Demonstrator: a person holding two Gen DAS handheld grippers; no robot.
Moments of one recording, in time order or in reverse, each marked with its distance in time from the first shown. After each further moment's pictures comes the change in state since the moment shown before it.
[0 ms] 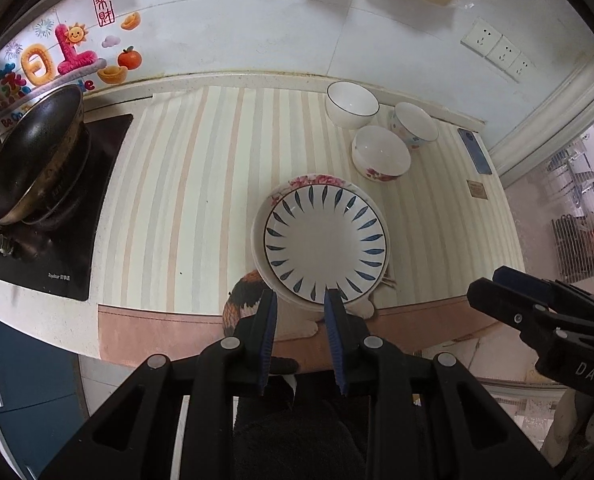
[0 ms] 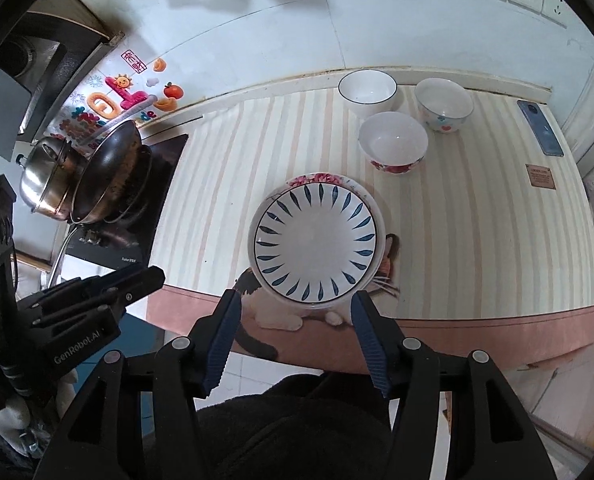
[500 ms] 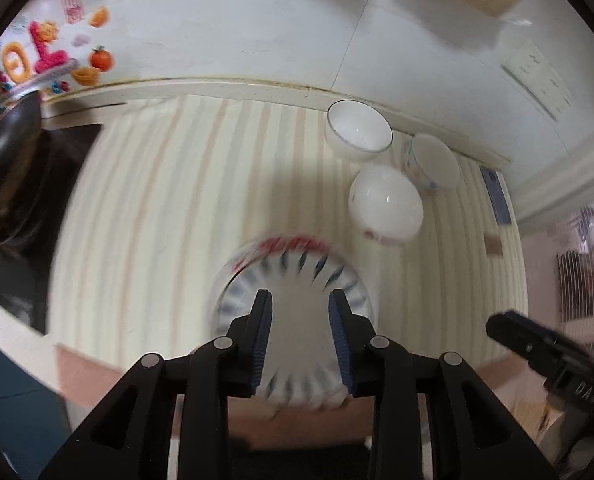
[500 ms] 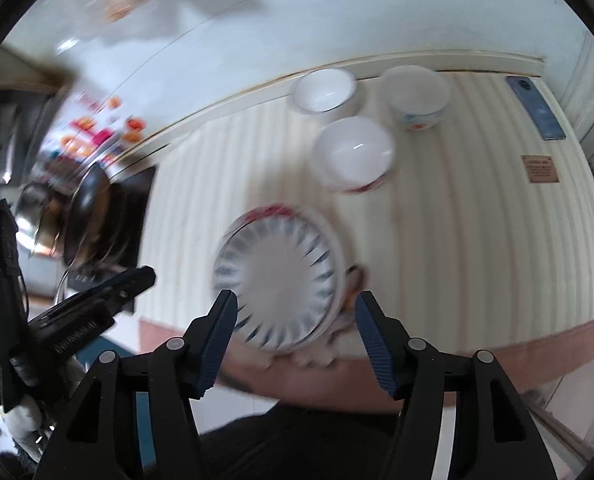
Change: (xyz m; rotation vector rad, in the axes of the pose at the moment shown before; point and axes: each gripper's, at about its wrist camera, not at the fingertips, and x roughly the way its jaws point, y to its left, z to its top) left arm 0.100 -0.036 0.107 -0.126 -0.002 0.002; right arm 0.051 -0.113 0.082 0.152 0.008 0.023
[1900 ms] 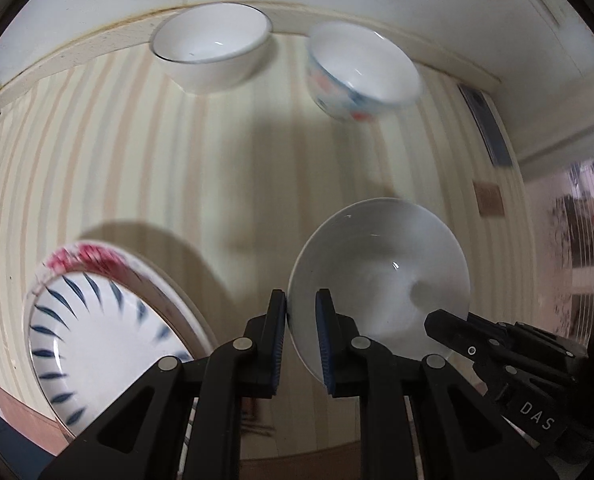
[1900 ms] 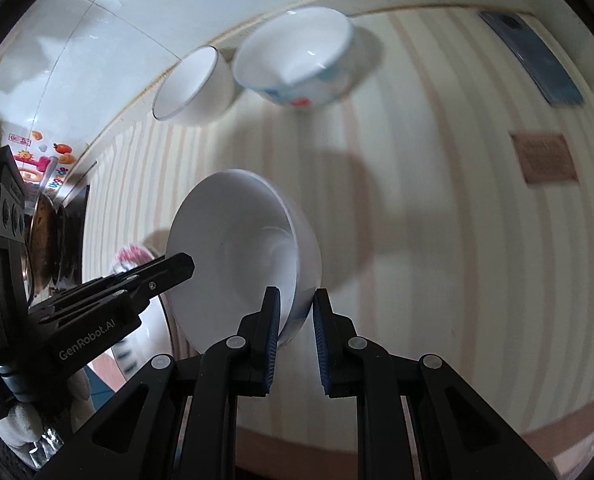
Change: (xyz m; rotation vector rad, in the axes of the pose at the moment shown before) left arm 0.145 -0.141 -0.010 0.160 0.186 -0.035; right arm 0.099 -0.153 0.035 0.053 0.125 0.024
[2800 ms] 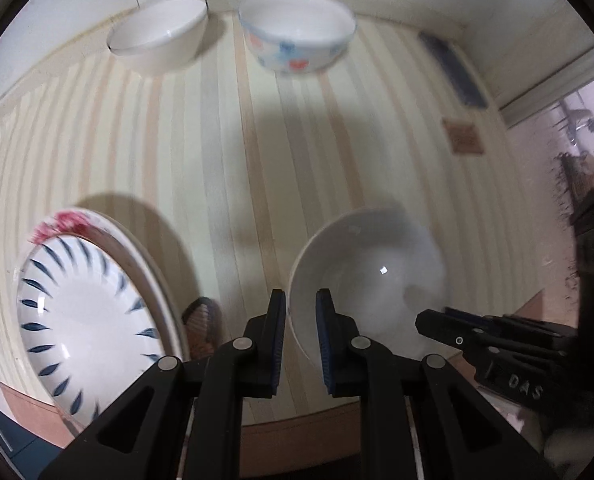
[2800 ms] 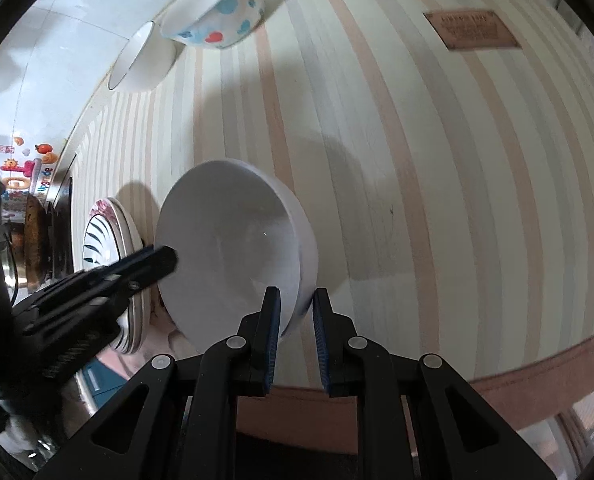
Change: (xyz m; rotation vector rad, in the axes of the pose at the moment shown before) left arm -0.011 -0.041 -0.026 0.099 0.029 0.006; right arm 0.000 -0.060 -0.049 0.126 0.103 0.050
